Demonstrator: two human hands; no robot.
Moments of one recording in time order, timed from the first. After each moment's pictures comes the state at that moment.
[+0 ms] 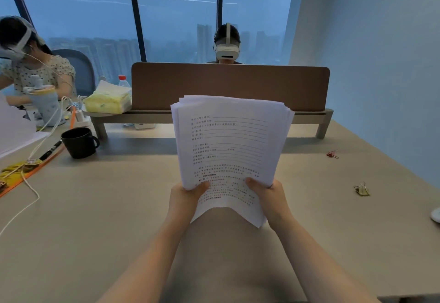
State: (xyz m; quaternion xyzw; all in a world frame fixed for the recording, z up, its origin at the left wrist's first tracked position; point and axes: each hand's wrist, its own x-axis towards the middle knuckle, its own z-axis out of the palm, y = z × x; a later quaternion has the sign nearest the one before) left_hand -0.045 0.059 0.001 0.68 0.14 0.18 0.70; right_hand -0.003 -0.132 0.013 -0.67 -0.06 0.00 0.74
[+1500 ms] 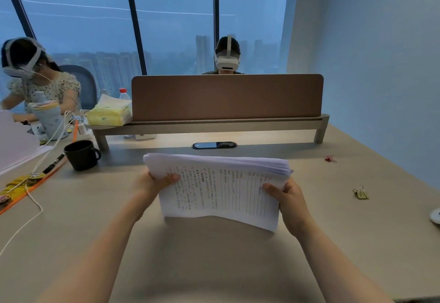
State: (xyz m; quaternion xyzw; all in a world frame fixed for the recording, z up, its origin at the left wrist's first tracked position) left_hand -0.050 0.139 0.054 0.76 0.11 0.15 0.63; right_hand 0.002 -0.175 0.016 -0.68 -0.09 -0.02 0.72
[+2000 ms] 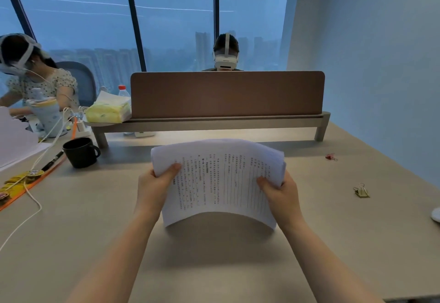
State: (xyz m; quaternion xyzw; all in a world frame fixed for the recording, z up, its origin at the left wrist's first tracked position) left_hand -0.054 0.104 0.053 0.69 0.15 0.27 0.65; right_hand -0.005 -0.152 0.023 -0.73 -0.12 -0.15 0.66
